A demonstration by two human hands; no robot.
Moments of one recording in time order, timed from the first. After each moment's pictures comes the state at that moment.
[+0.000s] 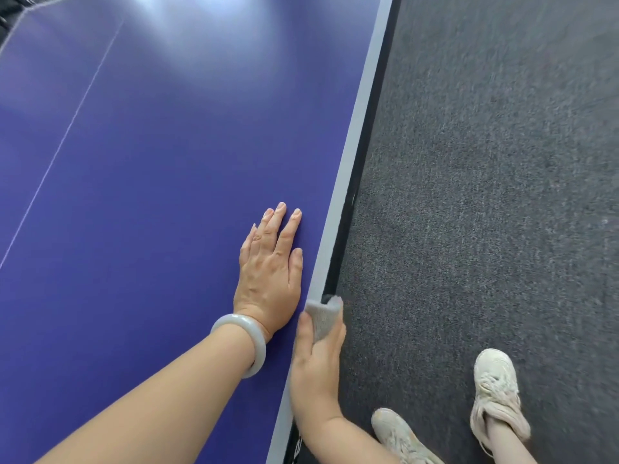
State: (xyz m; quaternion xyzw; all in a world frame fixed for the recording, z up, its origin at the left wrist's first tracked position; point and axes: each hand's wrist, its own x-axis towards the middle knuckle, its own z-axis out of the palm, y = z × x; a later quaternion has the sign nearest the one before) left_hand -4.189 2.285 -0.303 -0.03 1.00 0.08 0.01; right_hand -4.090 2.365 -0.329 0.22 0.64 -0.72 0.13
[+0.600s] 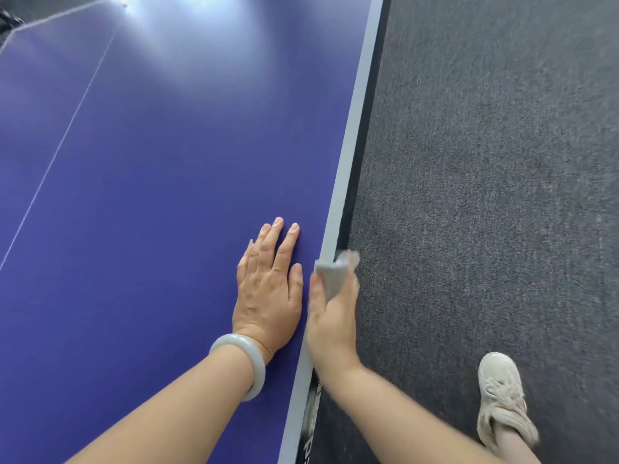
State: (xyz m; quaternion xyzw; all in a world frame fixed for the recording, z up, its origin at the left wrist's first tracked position) left_hand -4.191 2.285 -0.303 -0.03 1.00 0.09 0.01; right_hand -4.170 2.375 -0.334 0.17 0.65 -0.74 0.06
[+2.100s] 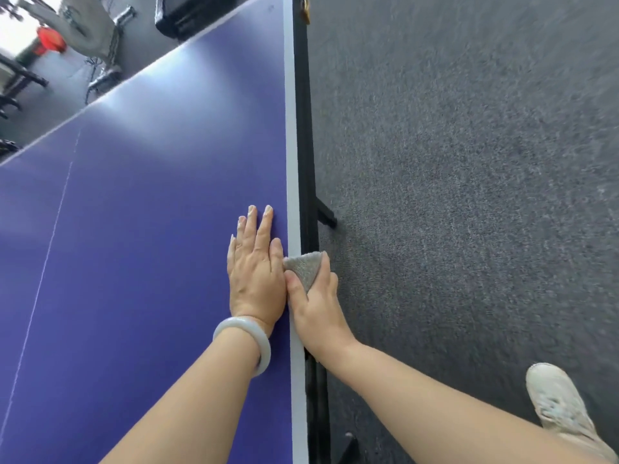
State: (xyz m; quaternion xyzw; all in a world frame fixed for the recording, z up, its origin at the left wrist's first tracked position) left_hand -4.368 2.318 -0.312 -0.02 0.99 0.11 0.02; right_hand -4.311 2.410 -0.342 0.15 0.64 -0.73 0.19
